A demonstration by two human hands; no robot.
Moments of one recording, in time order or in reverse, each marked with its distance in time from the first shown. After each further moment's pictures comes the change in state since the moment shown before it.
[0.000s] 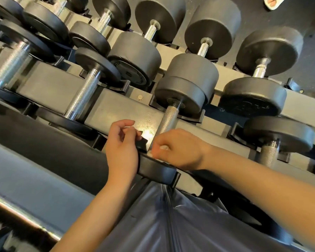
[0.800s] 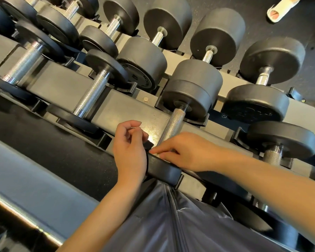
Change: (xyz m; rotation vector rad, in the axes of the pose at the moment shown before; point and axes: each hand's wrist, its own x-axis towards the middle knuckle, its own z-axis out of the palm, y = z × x) left_hand -0.012 0.001 0.003 -0.075 0.047 0.094; right_hand -0.006 0.004 0.000 -0.148 -0.032 -0.109
